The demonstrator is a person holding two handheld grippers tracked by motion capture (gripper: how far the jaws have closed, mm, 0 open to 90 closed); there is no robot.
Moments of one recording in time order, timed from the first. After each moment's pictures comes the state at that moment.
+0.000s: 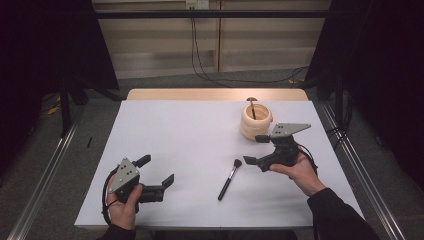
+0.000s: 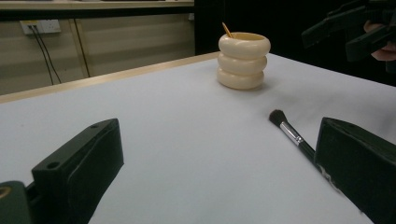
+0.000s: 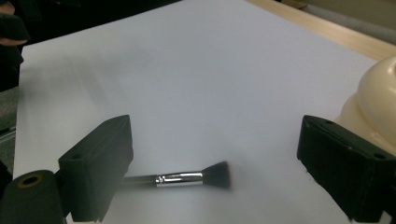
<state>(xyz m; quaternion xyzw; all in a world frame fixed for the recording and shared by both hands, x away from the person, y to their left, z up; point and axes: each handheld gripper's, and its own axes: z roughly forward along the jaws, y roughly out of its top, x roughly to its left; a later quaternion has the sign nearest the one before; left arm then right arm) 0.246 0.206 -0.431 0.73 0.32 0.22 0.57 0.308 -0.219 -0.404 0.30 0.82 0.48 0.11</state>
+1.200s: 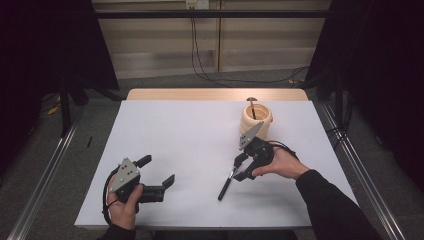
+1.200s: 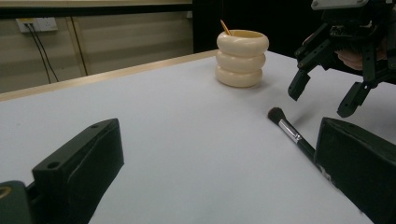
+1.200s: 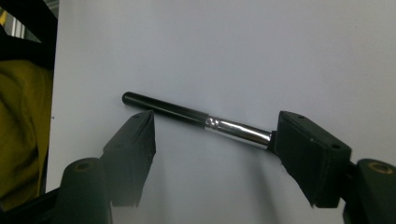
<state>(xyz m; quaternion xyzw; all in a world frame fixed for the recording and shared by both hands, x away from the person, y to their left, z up) 0.246 0.205 -0.432 0.73 0.32 0.22 0.56 0.338 -0.166 -0.426 0.14 0.94 0.31 -0.04</state>
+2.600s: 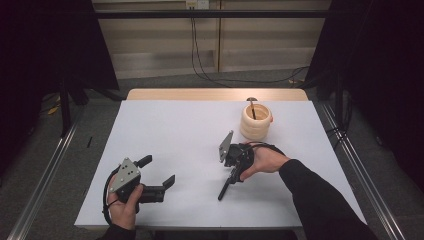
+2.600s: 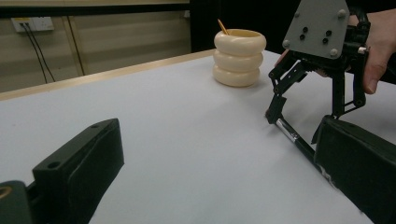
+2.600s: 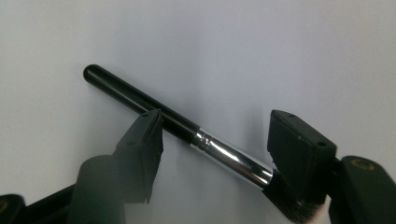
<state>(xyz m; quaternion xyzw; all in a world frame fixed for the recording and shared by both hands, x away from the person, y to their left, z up) 0.247 0.205 -0.432 0.73 0.32 0.21 0.57 0.346 -0.115 -0.443 0.03 0.98 0.18 -0.02</state>
